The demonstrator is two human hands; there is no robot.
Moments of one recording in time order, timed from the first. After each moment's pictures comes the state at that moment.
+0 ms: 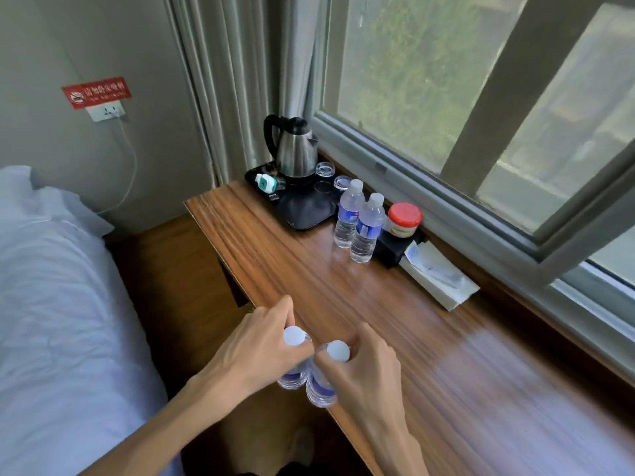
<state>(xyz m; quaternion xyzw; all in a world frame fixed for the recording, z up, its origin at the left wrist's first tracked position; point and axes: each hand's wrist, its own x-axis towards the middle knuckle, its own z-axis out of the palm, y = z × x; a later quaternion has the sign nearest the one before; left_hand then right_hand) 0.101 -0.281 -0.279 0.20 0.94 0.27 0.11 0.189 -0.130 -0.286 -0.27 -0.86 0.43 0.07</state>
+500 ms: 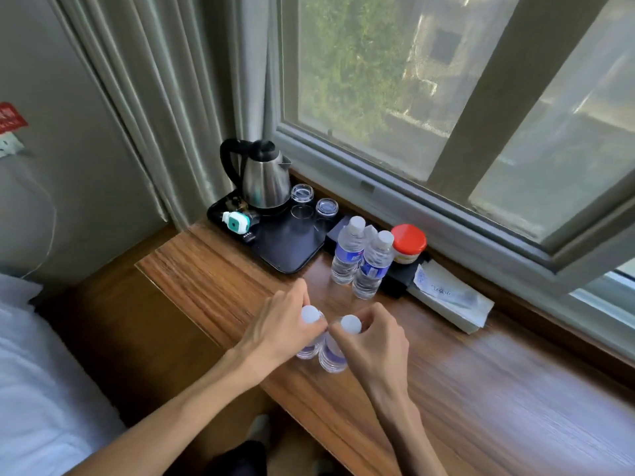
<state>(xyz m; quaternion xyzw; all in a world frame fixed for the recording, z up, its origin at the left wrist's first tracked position) -0.110 -0.238 -0.297 0.30 0.90 0.28 0.13 0.007 -0.124 -0.299 -0.41 -0.81 0.40 0.15</state>
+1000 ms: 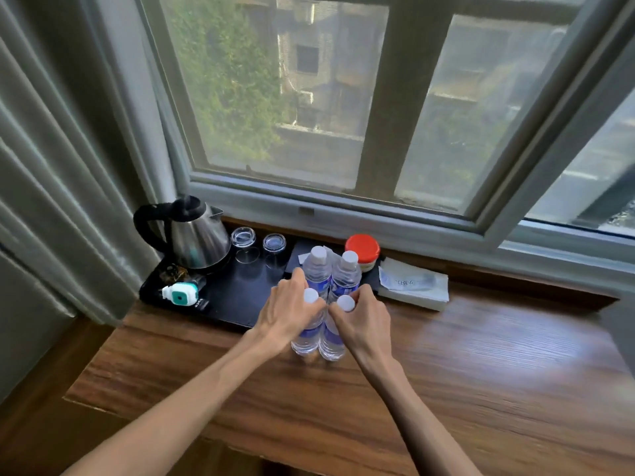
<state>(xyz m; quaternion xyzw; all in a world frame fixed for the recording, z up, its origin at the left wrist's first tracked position) -0.205 -0.156 -0.304 0.43 0.84 0.29 0.17 -0.071 -0.099 -0.309 -0.53 -0.75 0.33 0.23</state>
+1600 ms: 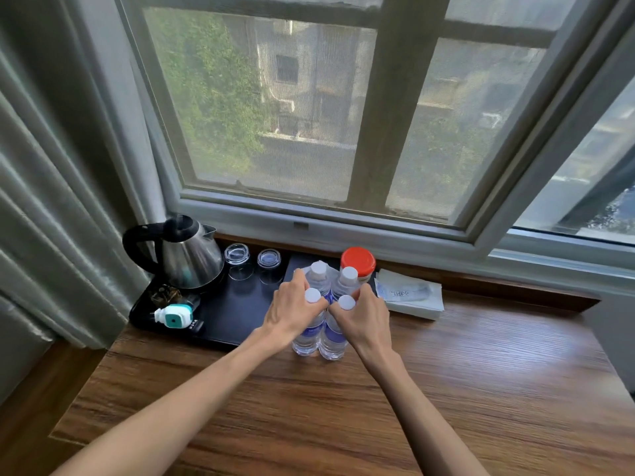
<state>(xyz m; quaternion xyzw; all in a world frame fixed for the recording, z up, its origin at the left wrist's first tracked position) -0.231 -0.127 -0.313 0.43 0.82 0.33 0.19 -0.094 -0.068 -0.314 -0.55 -0.75 0.30 0.22</state>
